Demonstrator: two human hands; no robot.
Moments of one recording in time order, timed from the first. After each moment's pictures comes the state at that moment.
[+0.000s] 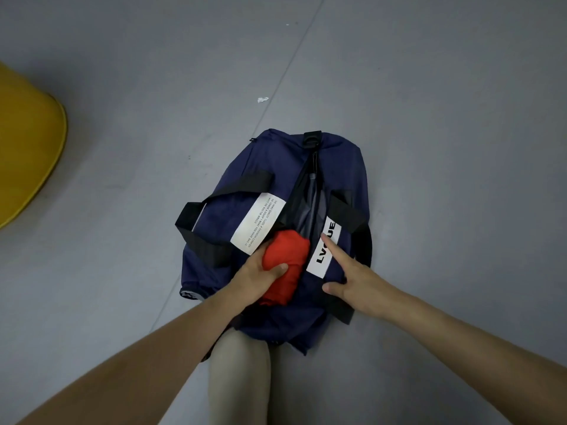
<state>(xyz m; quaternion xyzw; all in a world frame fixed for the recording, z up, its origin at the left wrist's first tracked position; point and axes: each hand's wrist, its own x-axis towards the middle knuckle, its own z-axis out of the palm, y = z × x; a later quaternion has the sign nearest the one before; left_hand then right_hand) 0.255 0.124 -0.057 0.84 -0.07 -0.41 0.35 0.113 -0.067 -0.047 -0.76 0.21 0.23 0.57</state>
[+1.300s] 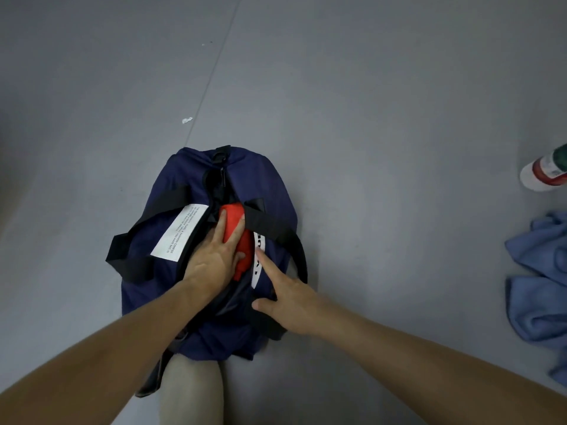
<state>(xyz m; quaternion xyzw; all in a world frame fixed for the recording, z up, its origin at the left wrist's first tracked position) 0.261 0.046 -0.054 0.89 -0.42 -0.19 -0.07 0.076 -0.063 -0.012 -0.76 0.20 0.20 0.59</state>
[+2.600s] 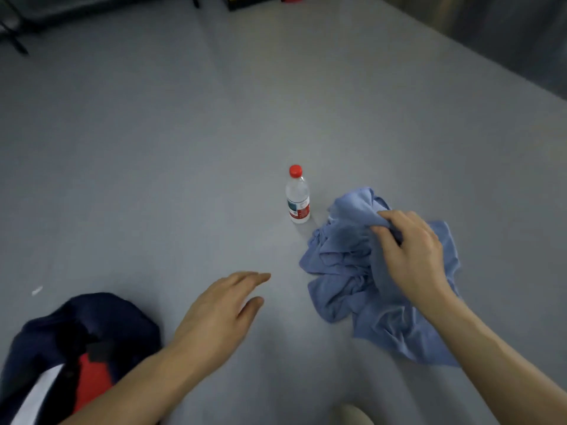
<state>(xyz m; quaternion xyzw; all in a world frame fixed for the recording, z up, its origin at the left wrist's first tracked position) -0.034 -0.158 0.177 0.70 -0.67 -0.22 0.10 -0.320 -0.293 0.140 -0.71 0.57 -0.37 0.21</state>
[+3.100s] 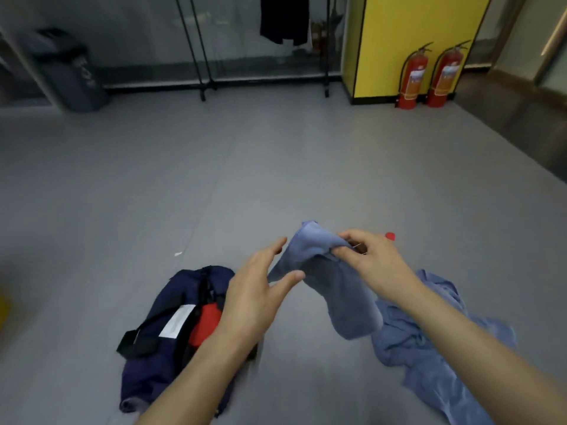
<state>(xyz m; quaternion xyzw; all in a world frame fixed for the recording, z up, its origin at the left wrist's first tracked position) 0.019 -0.001 0.354 0.79 -0.43 -0.15 0.41 -0.138 -0.171 0.364 -0.83 0.34 -0.21 0.40</state>
